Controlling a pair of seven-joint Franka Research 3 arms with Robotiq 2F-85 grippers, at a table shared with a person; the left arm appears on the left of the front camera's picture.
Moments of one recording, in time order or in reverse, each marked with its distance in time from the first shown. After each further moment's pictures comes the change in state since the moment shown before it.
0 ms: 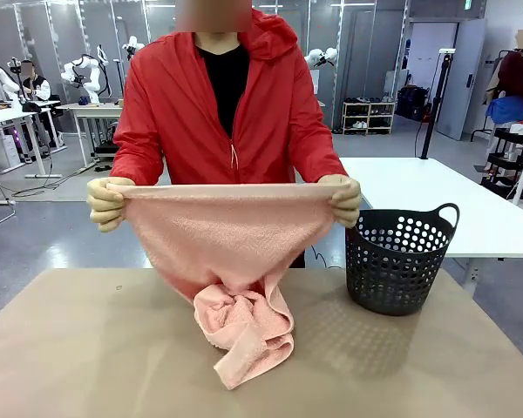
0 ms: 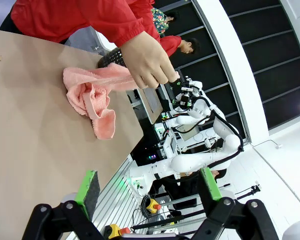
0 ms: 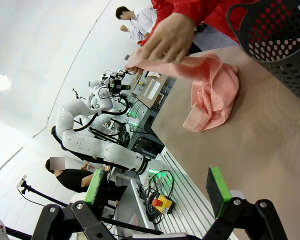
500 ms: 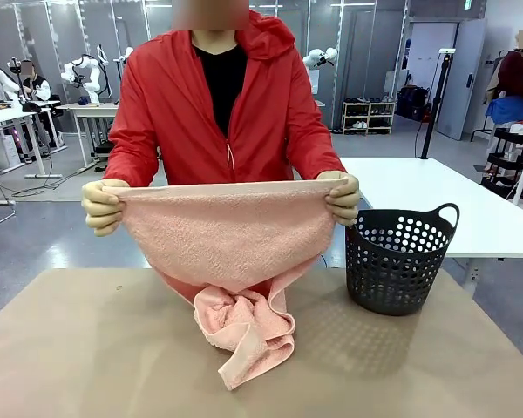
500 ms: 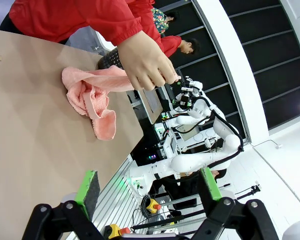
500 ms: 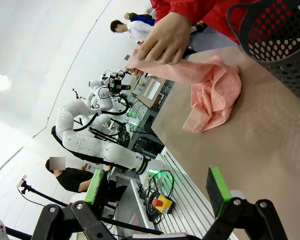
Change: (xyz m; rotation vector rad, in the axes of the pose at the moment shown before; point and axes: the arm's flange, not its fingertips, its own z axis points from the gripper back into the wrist) left arm 0.000 0.000 0.000 0.000 0.000 0.000; right arm 0.000 0.000 0.000 0.000 0.000 0.000
